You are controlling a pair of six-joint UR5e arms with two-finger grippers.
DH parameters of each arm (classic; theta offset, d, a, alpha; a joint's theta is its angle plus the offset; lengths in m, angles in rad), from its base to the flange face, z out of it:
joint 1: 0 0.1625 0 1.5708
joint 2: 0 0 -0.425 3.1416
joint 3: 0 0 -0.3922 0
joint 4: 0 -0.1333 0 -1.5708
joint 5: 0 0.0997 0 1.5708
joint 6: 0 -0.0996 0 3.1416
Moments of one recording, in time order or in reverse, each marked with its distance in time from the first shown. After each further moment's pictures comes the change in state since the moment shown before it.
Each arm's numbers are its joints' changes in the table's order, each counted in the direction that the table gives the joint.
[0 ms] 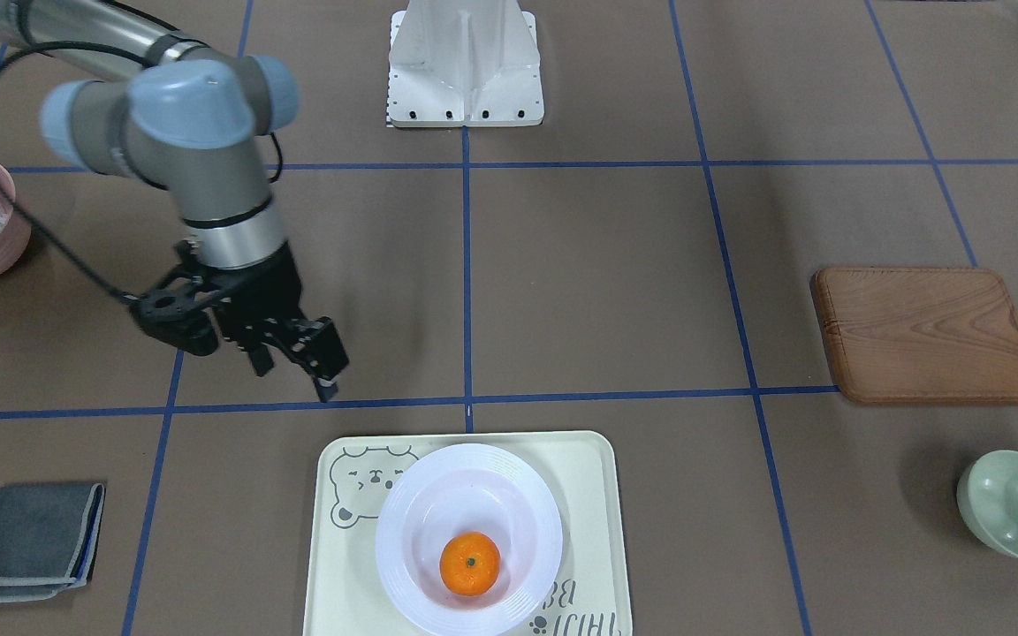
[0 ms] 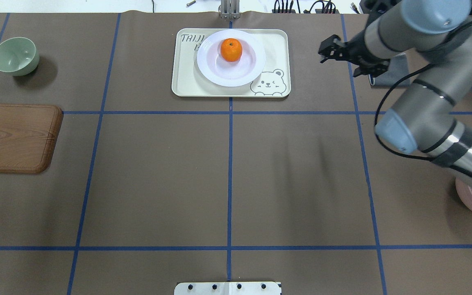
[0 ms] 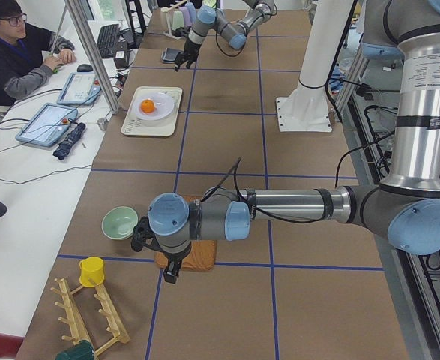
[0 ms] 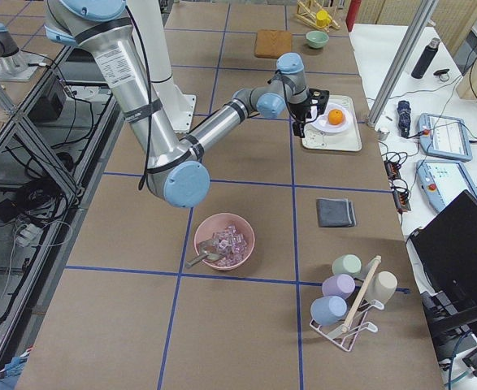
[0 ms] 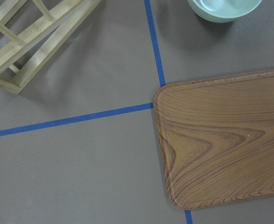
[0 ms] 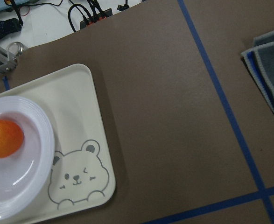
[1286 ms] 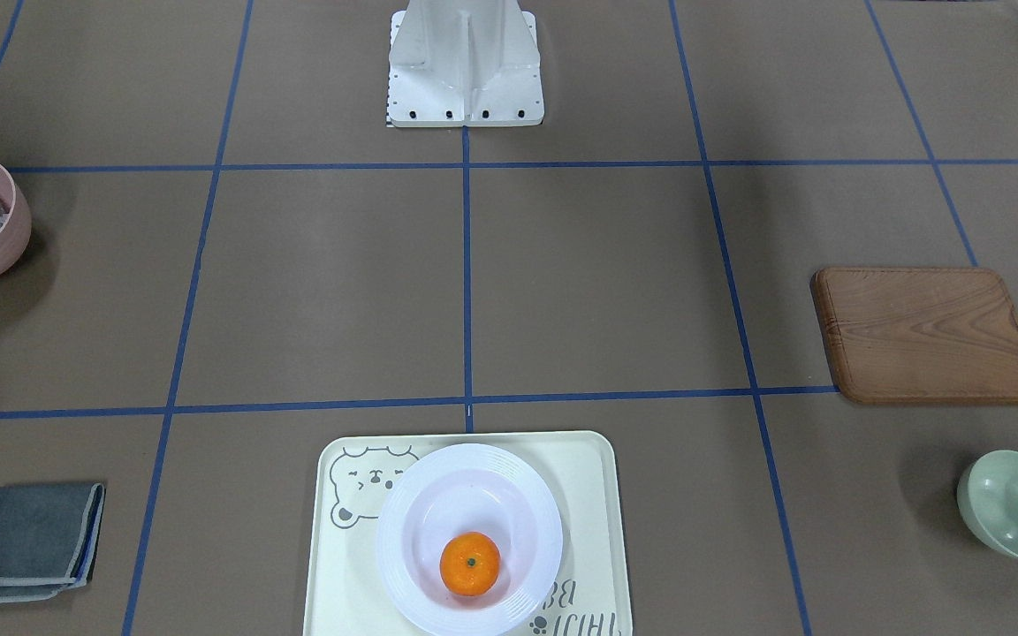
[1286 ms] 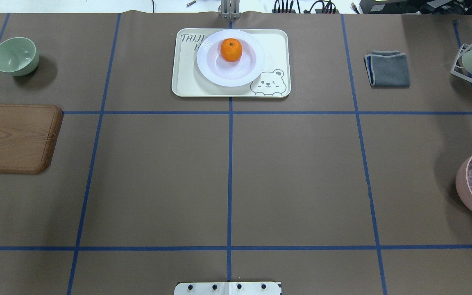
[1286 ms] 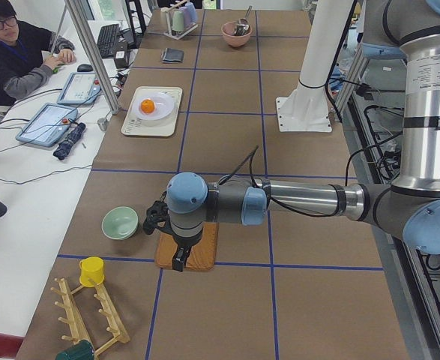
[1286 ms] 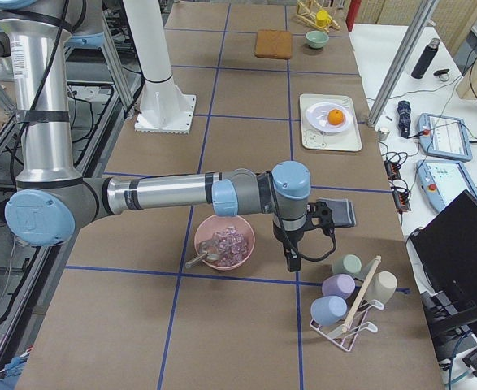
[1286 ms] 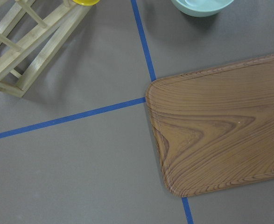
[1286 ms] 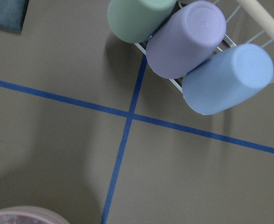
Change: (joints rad) left arm 0.008 0.047 0.072 -0.003 0.011 -0.011; right arm 0.617 -0.414 0.076 0.305 0.211 1.419
